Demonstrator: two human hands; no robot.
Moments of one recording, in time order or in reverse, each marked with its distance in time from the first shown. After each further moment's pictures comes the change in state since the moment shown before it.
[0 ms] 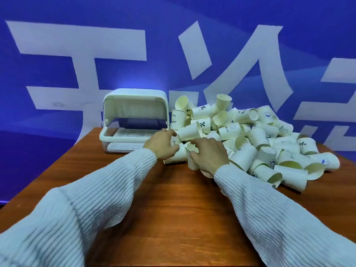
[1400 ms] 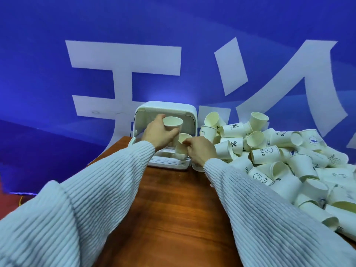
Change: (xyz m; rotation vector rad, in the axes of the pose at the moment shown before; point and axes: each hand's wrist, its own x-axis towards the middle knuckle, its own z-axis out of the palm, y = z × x) left_hand 0.010 -0.049 -0.083 -0.270 0.365 -0.285; right_hand 0.124 -0.068 0.054 0.190 0.030 -0.170
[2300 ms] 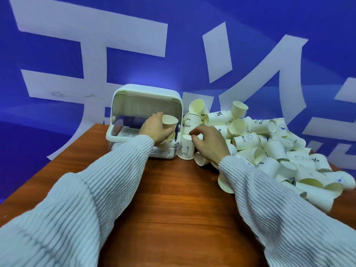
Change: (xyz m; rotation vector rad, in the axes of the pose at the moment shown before) left_hand 0.038 -0.036 0.062 0.061 -0.184 0.142; right_hand -0.044 0.024 -0.030 0.102 0.171 0.128
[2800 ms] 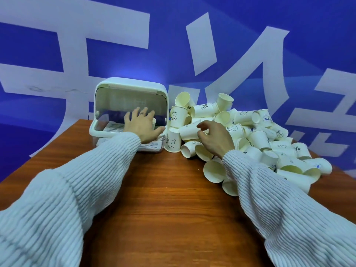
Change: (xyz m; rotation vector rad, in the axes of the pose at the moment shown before) left_hand -0.007 0.000 0.015 0.454 -0.110 0.055; right_hand -0.019 0.043 -0.036 -0.069 0.016 0.163
